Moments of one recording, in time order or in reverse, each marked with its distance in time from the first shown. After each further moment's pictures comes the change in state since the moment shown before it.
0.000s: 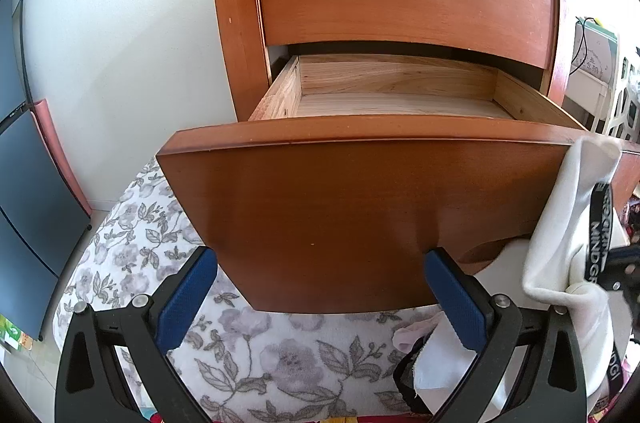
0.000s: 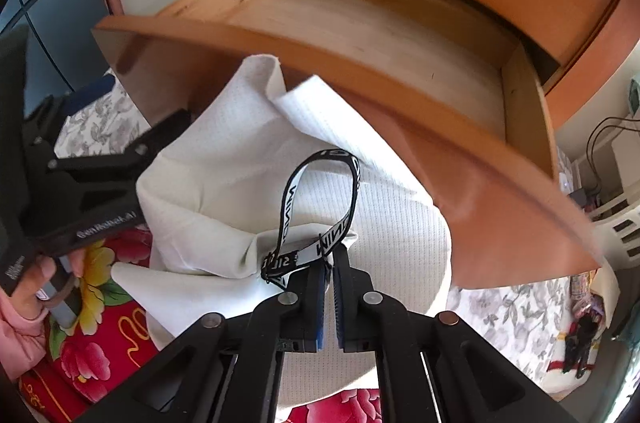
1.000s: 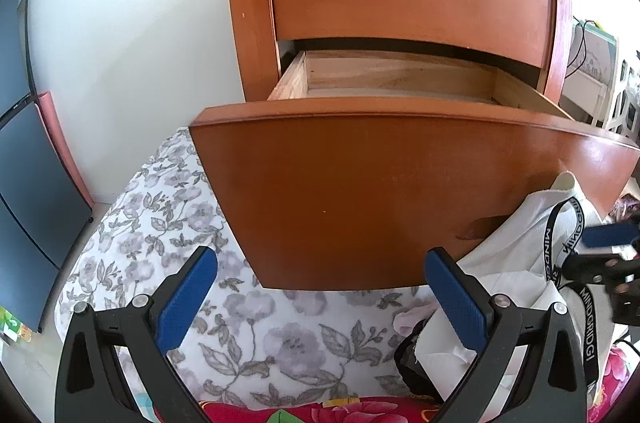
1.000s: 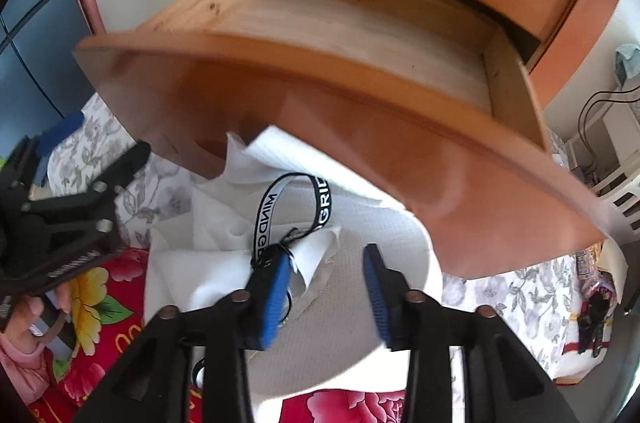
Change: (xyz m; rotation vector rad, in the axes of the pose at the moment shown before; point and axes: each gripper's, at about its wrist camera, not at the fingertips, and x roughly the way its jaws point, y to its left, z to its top) left arm -0.016 0.003 -0.009 -0.012 0.019 0.001; right arm -0.005 -0.014 -0.001 0.091 -0.045 -0.012
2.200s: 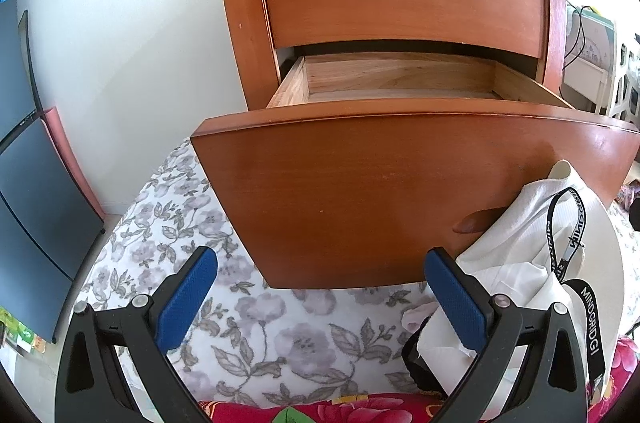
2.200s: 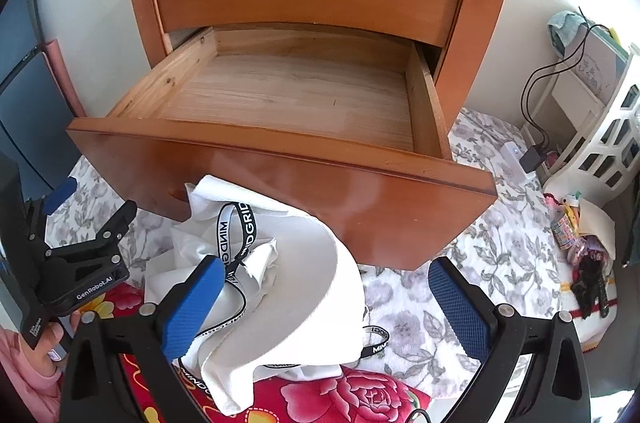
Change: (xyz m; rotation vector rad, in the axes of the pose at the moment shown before) left arm -0.006 -0.006 -0.001 0.046 -0.012 0.035; right arm -0.051 -0.035 -0.017 0.173 -0.146 -0.072
